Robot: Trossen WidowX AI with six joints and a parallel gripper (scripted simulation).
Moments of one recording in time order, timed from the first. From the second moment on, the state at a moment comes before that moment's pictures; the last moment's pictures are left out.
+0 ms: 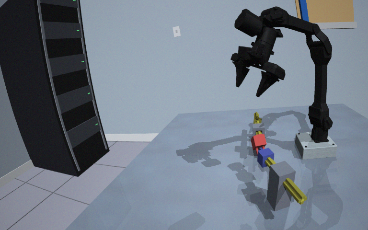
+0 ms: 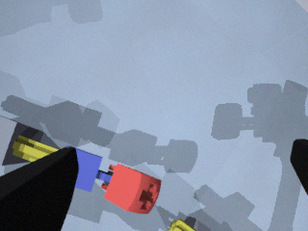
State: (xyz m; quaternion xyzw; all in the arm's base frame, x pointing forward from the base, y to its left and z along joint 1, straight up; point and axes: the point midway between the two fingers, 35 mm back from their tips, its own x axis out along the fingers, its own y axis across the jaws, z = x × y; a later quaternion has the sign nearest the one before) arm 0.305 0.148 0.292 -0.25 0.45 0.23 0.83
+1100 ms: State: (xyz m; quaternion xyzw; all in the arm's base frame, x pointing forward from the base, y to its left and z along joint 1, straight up) arm 0.309 0.056 0.214 0.01 0.69 -0.01 0.72
